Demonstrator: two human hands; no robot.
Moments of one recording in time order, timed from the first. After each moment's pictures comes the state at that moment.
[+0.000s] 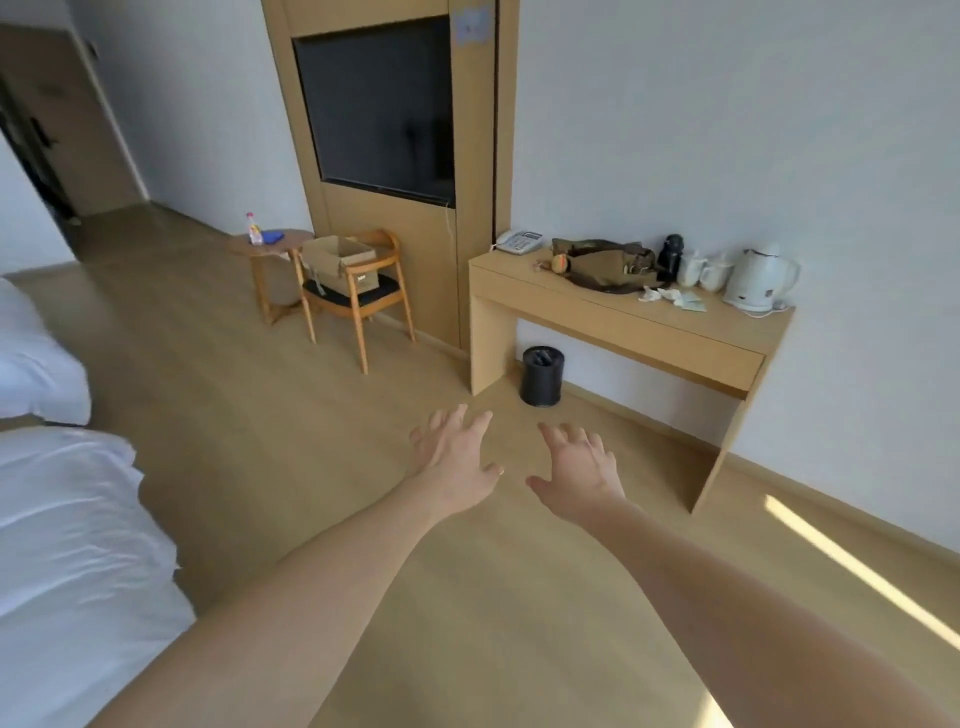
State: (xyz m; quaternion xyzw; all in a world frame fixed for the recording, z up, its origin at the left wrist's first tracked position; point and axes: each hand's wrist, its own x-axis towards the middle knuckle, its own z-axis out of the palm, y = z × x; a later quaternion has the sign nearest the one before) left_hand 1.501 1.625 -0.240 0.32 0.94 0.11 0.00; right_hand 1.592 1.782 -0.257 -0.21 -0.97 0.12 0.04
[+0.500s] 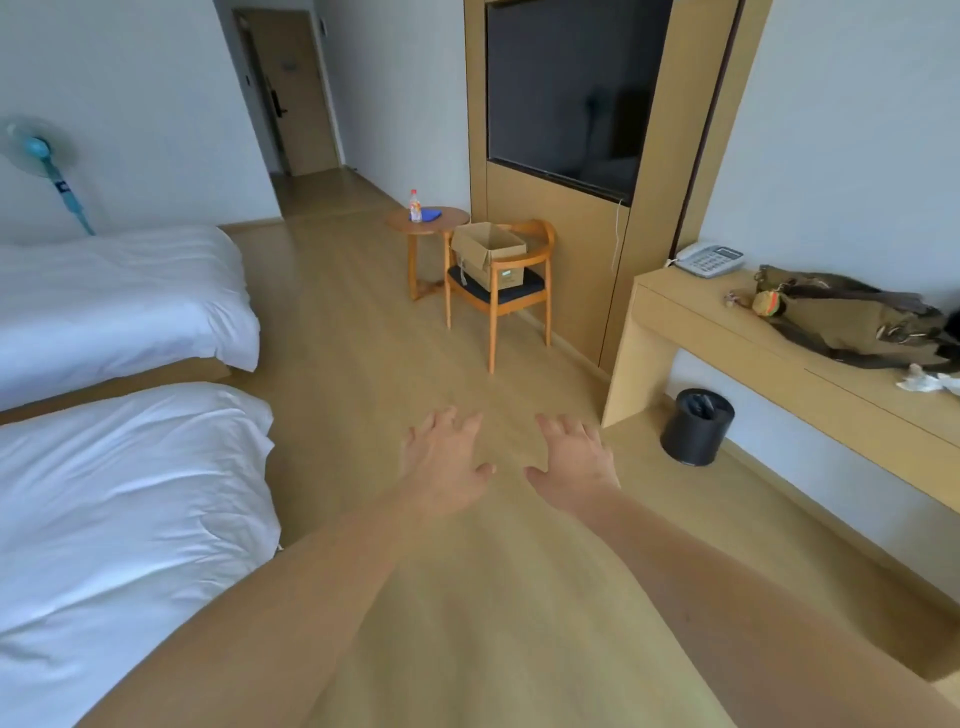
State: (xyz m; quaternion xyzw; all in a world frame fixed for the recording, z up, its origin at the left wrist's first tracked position) left_hand 1.225 1.587 -0.222 0.14 0.99 0.07 0.00; right_hand 1.241 1.772 -0.246 -0.03 -0.99 0.14 0.00
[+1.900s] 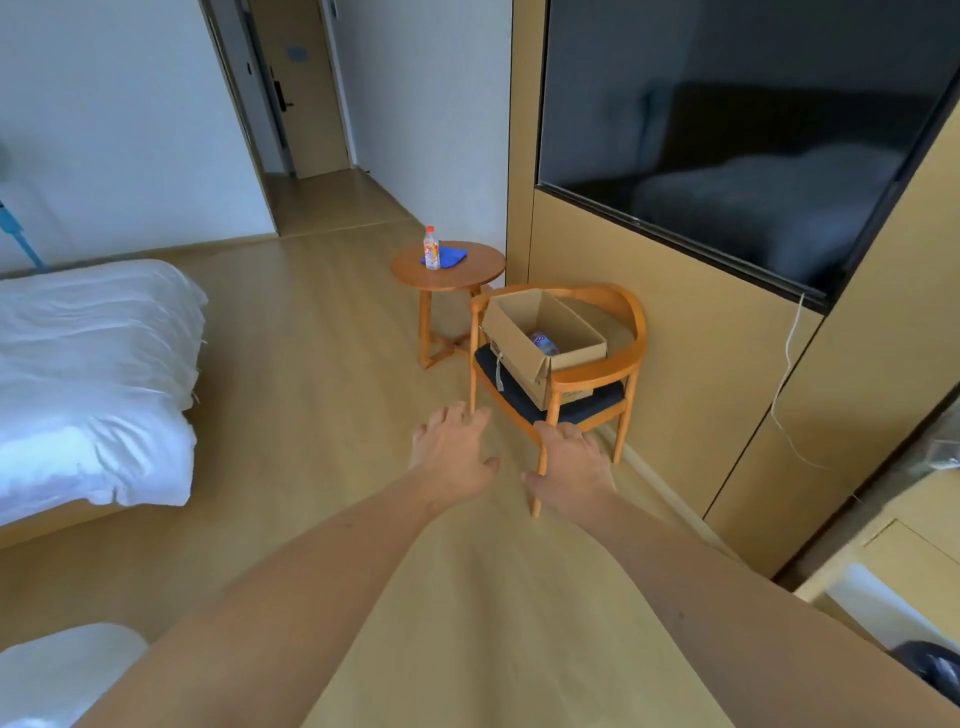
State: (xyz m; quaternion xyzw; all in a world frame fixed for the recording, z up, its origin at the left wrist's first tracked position) left_hand 0.282 1.576 -0.247 0.12 0.99 0.09 0.02; right_hand 0.301 1.751 -0.266 -0.02 -0.99 0.16 -0.03
